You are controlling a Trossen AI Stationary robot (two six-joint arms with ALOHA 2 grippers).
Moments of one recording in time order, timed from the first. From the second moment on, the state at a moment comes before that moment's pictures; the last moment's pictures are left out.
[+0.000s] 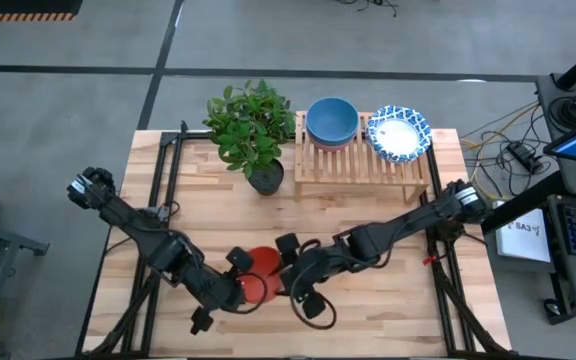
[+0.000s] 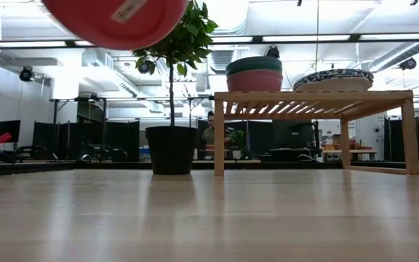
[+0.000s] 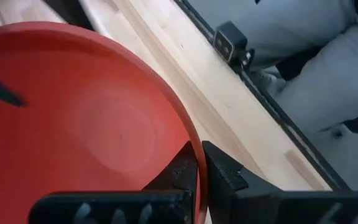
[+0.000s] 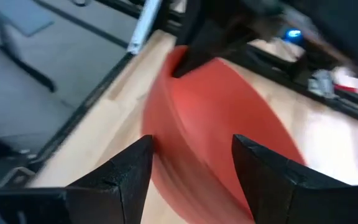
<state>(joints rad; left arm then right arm) -0.63 1.49 1.36 -0.76 -0.12 0.00 0.38 1.86 1.69 -0.42 0.07 -0.18</state>
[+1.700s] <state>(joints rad) -0.57 1.01 0.96 -0.44 -0.50 0.07 0.00 1.57 1.84 -1.04 0.47 -0.15</state>
